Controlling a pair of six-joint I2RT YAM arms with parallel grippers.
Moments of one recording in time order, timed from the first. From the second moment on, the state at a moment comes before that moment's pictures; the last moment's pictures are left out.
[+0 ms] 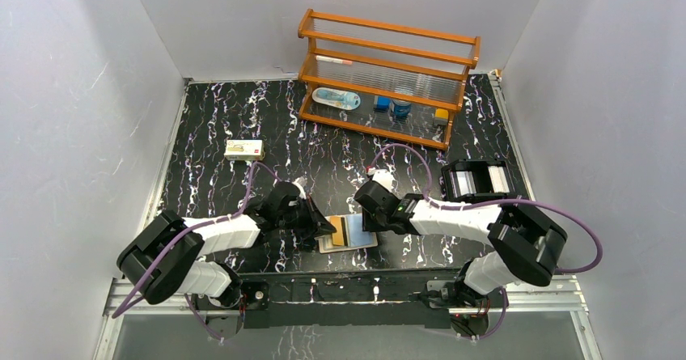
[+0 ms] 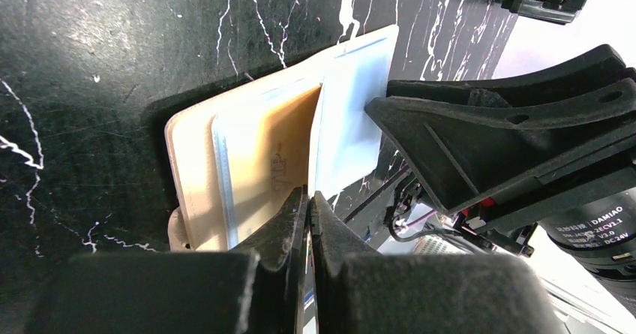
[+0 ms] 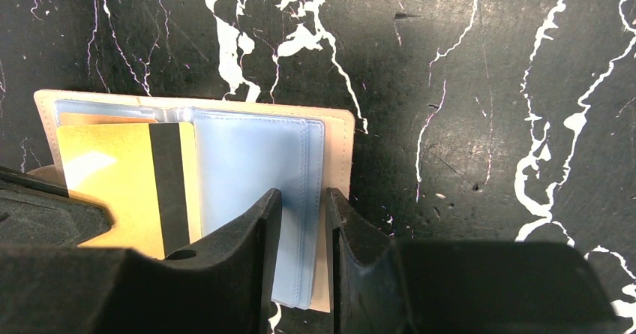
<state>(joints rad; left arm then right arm) -0.71 1.34 0.37 0.23 0.35 -1.15 1.02 1.45 0.71 -0.30 0.26 0.81</state>
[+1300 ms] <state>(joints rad) -0.78 1.40 0.36 0.35 0.27 -1.14 1.01 1.41 0.65 -0.23 0.25 0.84</state>
